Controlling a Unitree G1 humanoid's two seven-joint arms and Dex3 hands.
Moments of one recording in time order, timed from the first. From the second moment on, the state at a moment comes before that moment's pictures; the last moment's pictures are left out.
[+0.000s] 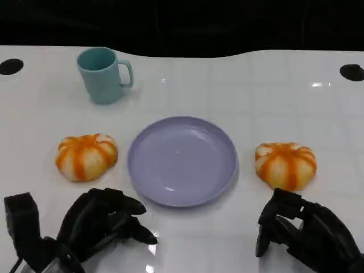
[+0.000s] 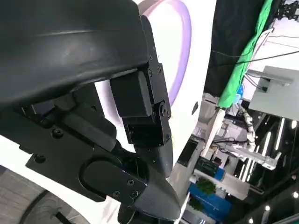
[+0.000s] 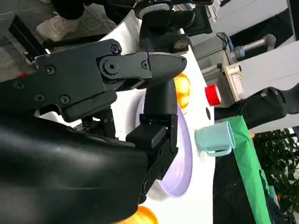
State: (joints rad) left arm -0.32 0.01 0.22 0.97 -0.35 -0.31 -0.89; right arm 0.04 -0.05 -0.01 0.25 0.35 -0.09 0.68
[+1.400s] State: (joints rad) left arm -0.32 0.00 0.21 0.97 -0.34 -0.33 -0.88; right arm -0.02 -0.29 0.06 0.05 -0.57 -0.51 0.11
